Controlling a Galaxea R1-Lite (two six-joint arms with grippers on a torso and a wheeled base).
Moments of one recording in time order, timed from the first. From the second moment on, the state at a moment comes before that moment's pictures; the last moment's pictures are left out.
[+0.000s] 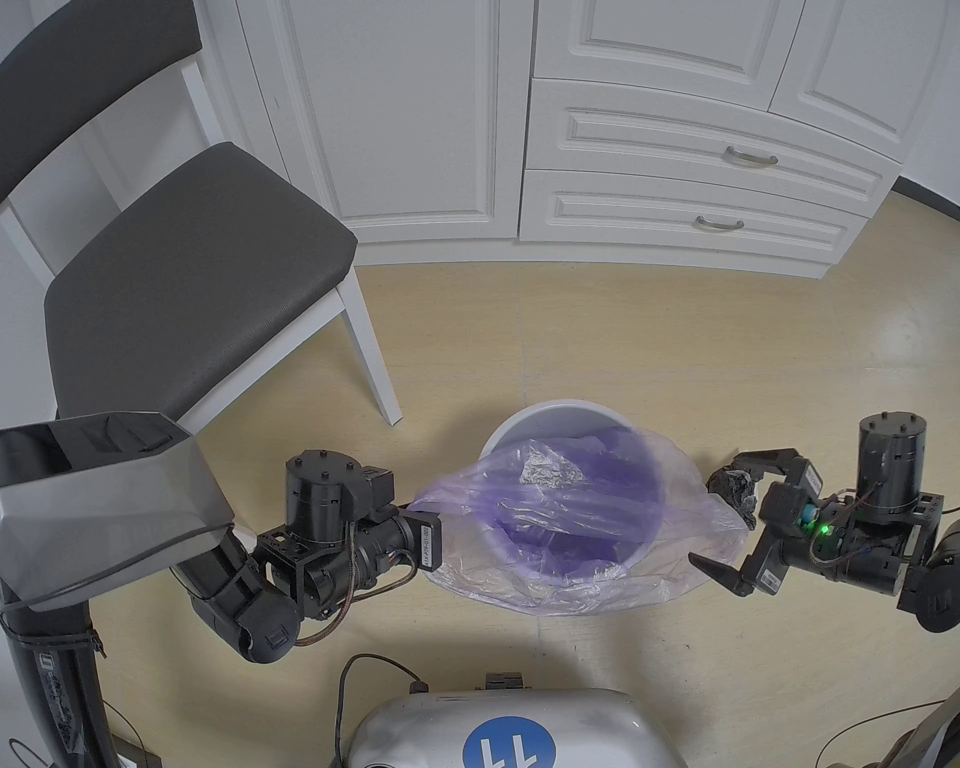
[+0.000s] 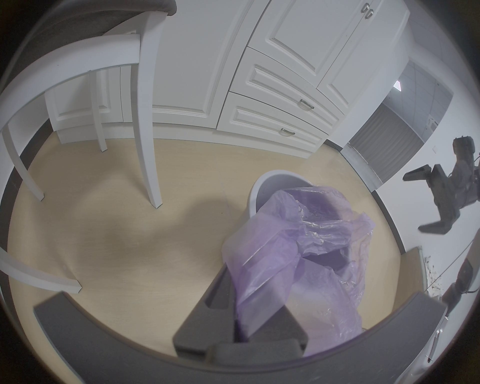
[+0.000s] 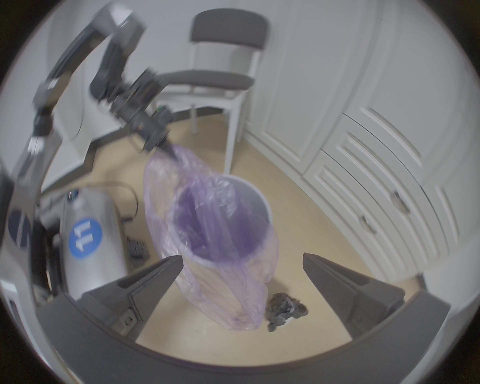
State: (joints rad) left arm -0.54 2.18 -0.71 -1.13 -0.01 -0.17; right arm 0.39 1.56 -0.43 -0.73 0.05 -0.81
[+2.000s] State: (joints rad) left arm -0.53 2.20 -0.70 -1.15 -0.03 -0.18; right arm 0.41 2.01 -0.86 -0.77 0.09 -0.72
